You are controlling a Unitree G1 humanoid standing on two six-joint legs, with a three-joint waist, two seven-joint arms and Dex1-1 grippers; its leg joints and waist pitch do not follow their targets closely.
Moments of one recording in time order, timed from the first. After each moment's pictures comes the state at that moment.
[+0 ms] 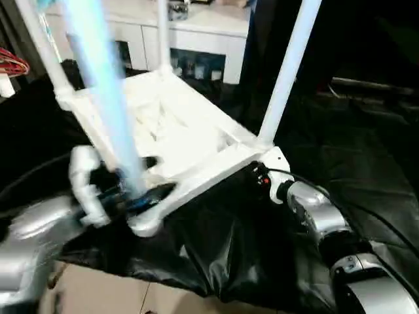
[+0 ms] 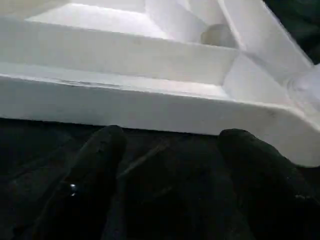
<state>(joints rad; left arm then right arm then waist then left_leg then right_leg) -0.13 0.46 0.11 -0.17 -0.59 0.41 -0.99 -0.61 -0.19 0.09 0.86 -0.01 -0.01 0.55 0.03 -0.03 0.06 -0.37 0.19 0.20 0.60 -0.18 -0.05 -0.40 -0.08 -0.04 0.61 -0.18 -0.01</state>
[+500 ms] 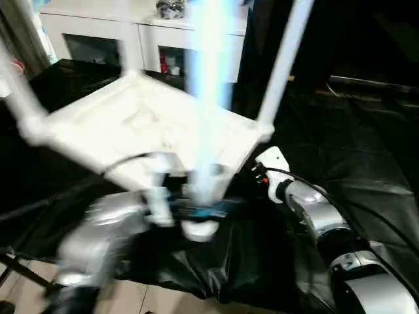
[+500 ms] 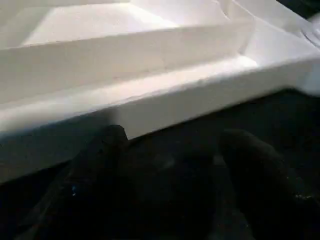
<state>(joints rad) -0.29 0.22 -0.20 -0.11 -0.50 0.40 -0.98 -0.62 -0.18 0.09 0.88 -0.03 -0.01 0.52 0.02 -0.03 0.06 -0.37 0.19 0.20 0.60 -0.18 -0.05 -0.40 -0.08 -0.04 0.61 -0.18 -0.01</state>
